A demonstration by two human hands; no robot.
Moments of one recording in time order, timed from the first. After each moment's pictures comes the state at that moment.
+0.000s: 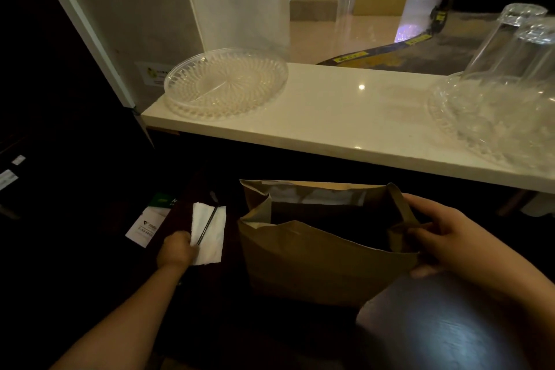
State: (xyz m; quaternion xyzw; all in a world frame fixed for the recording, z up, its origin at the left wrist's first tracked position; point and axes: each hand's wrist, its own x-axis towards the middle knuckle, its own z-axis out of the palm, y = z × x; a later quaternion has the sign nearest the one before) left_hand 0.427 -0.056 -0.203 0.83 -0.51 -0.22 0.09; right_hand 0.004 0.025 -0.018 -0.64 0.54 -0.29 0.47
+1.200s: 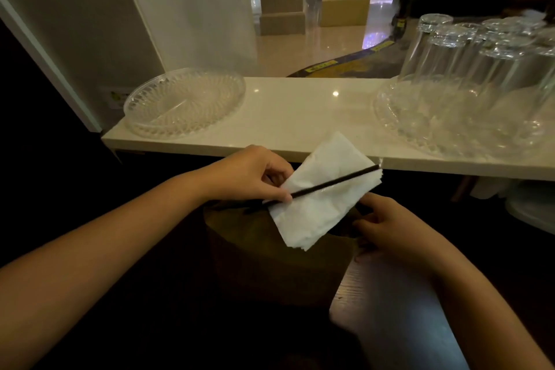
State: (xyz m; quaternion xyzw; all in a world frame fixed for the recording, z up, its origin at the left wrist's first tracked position) left_hand 0.229 -0.070 0.034 0.35 -0.87 -0.35 0.09; right_hand 0.006 0.030 -0.012 -0.59 0.60 -0.28 0.45
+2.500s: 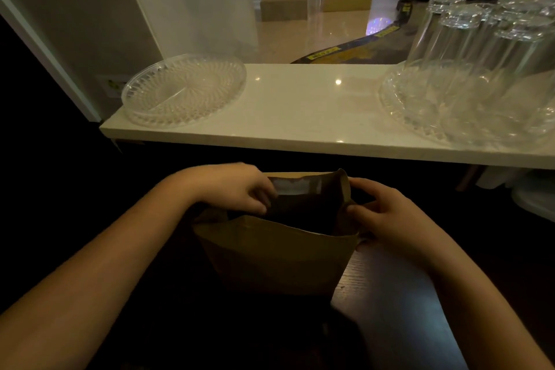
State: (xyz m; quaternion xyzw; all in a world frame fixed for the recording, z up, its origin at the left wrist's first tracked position) left_hand 0.245 -0.072 0.019 0.41 -0.85 -0.28 -0.14; right_hand 0.012 0.035 -0.015 -0.59 0.59 -0.34 0.44
